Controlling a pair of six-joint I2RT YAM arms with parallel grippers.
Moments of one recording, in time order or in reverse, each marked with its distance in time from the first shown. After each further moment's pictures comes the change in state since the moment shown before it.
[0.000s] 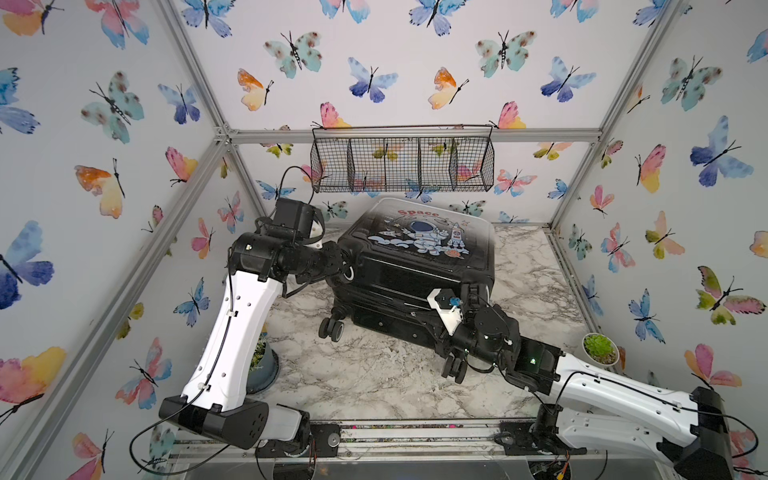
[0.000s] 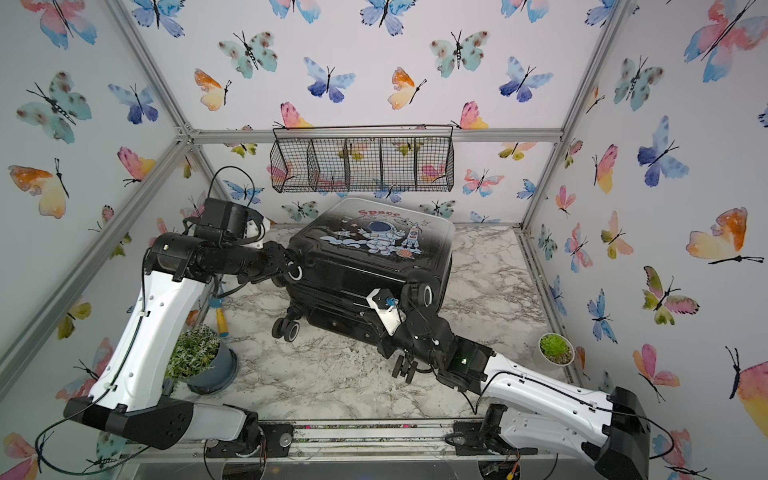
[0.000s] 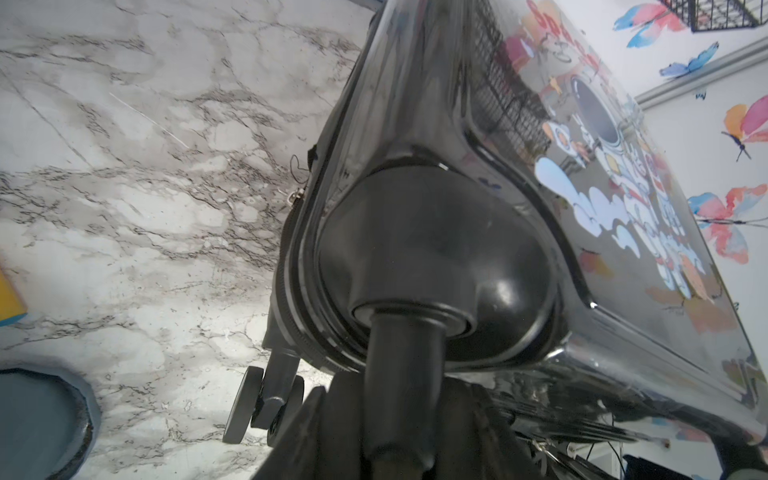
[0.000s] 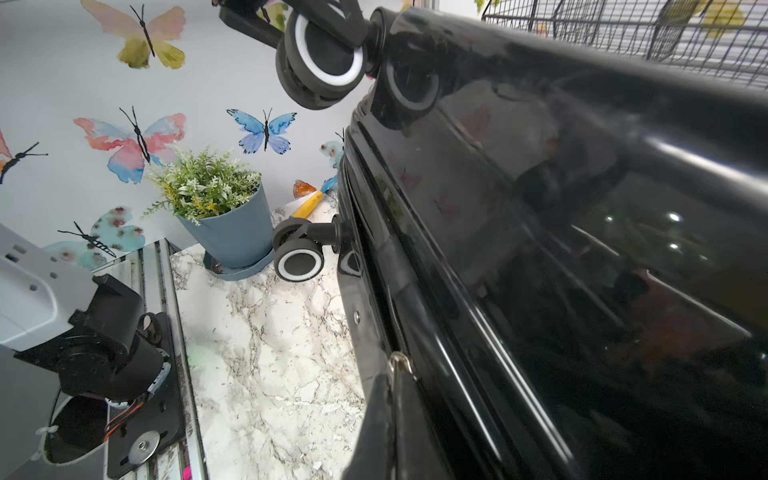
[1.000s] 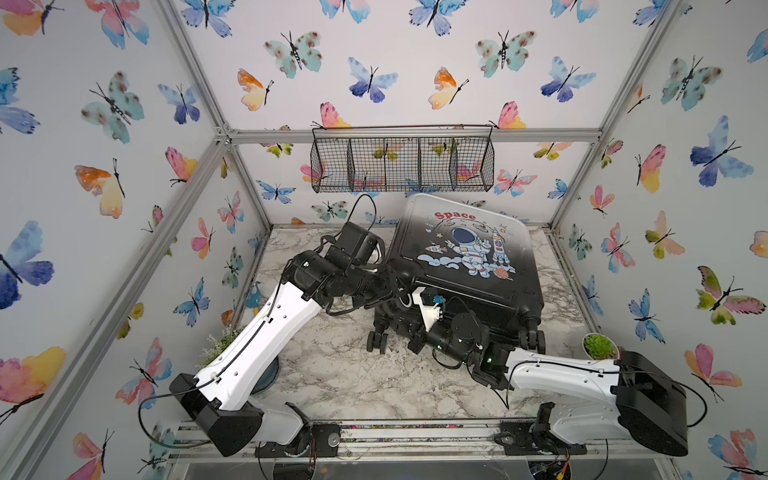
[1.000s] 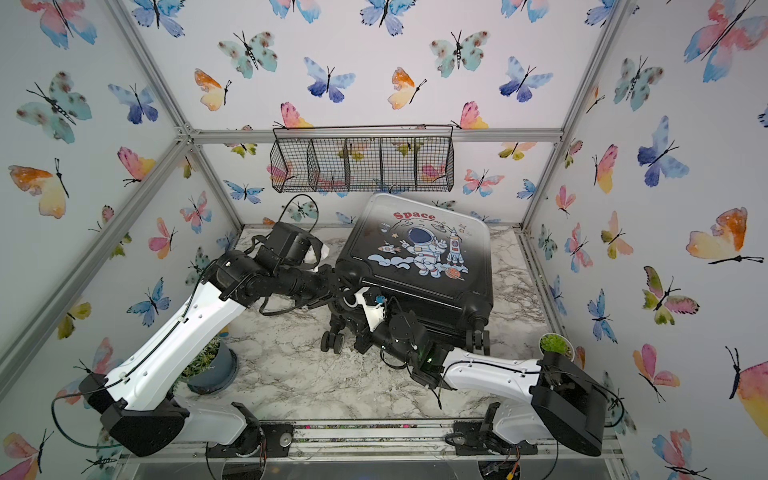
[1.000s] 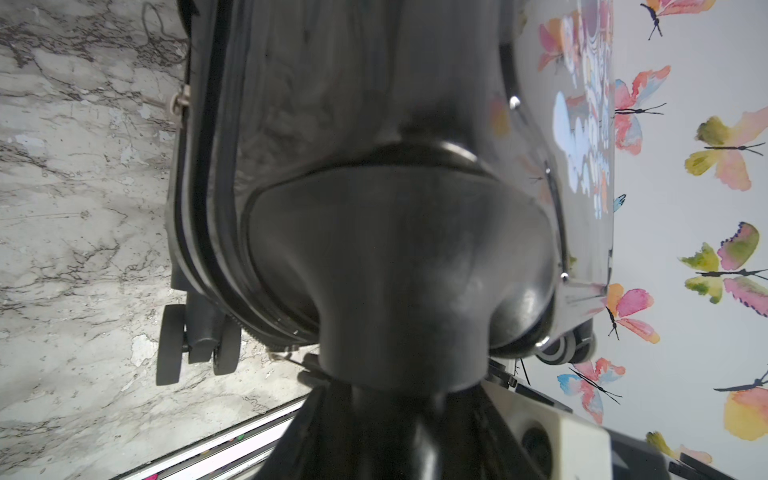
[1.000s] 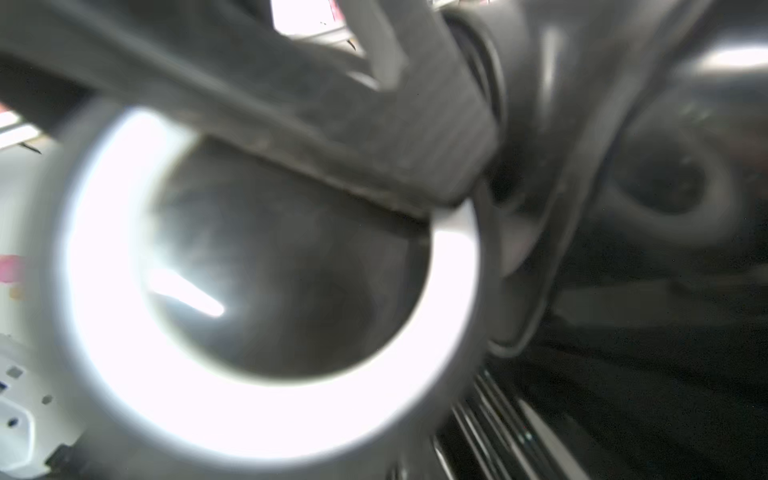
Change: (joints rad) left arm -0.348 -0.011 -0.168 0.211 0.108 -0.338; right arm 0.005 0.314 -0.132 0.671 -0.036 0.229
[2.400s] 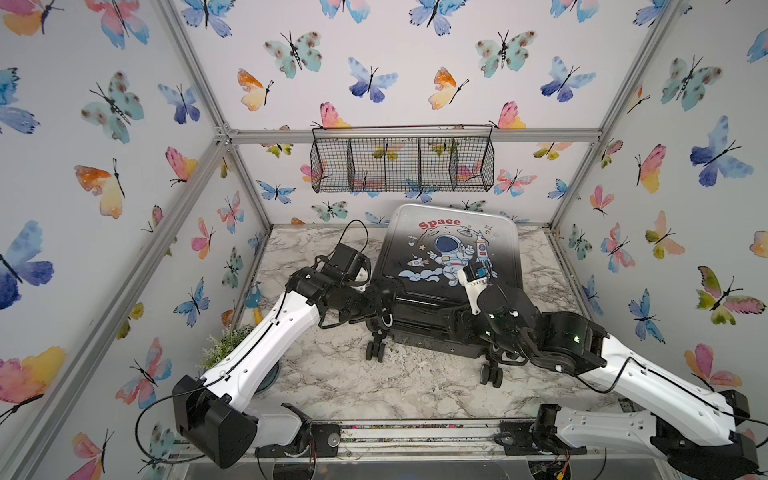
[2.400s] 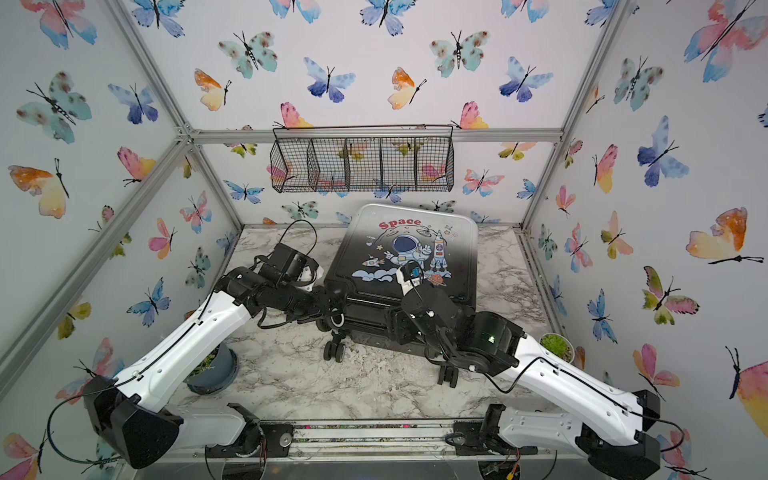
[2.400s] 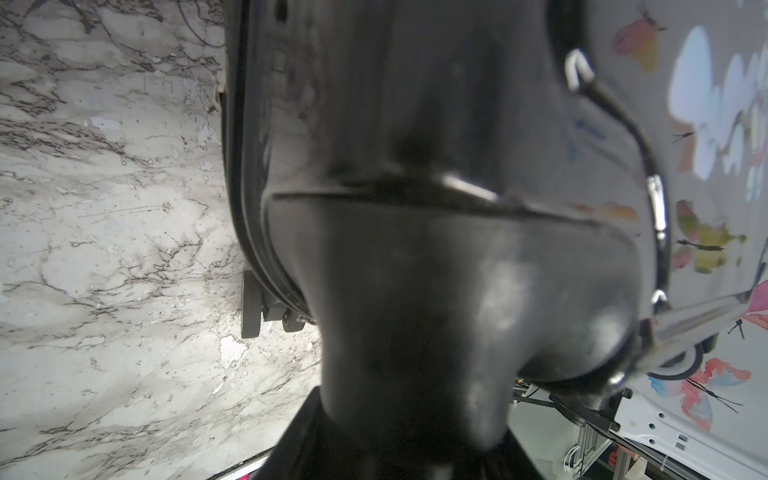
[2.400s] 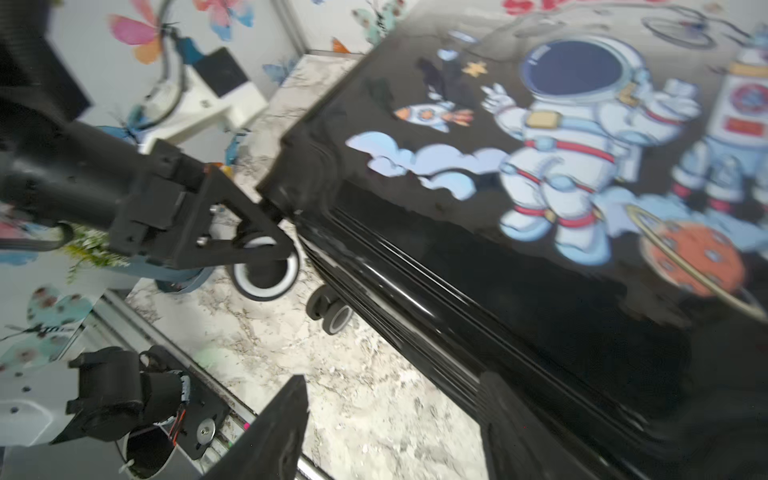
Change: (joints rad) left arm 0.138 -0.059 -0.326 0.083 0.038 0.223; right arm 0.010 -0.281 0.650 -1.624 0.333 0.306
